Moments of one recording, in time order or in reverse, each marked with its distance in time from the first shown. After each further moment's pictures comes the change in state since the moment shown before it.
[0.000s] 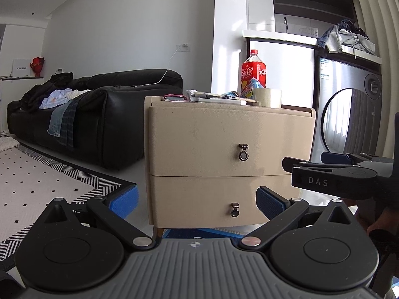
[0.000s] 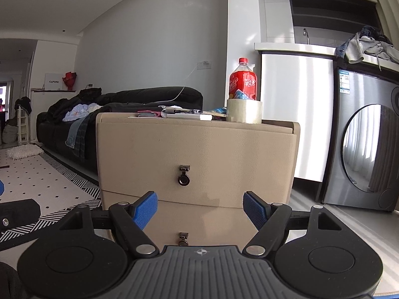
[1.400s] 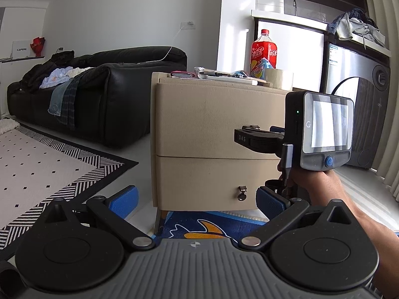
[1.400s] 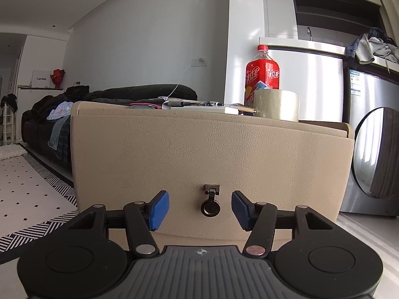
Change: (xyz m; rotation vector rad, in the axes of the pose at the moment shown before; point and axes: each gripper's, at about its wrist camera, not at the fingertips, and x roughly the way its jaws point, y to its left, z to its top) left arm 0.018 0.018 -0.001 -0.030 0.106 0.001; right arm 0.126 0.048 0.006 0.007 -0.001 -0.077
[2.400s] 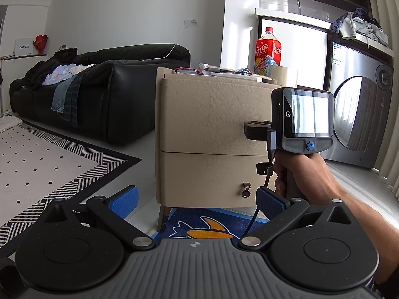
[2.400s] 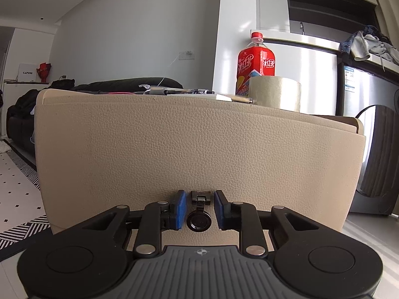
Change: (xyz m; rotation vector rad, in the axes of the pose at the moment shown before) left arm 0.002 0.004 -0.005 -0.009 0.008 0.013; right arm 0.047 0.000 -0.003 -0.015 0.020 -0.073
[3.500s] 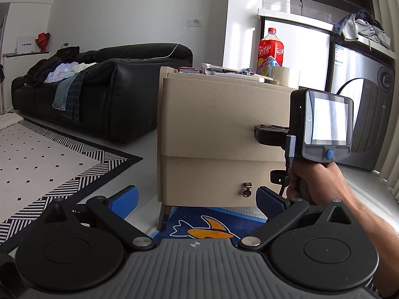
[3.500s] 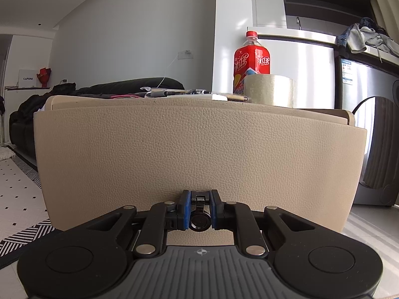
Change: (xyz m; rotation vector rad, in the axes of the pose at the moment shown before) left arm -0.001 0.004 -0.001 -0.015 0.000 0.004; right arm -0.024 -0.007 -0.001 0.040 0.012 0.022
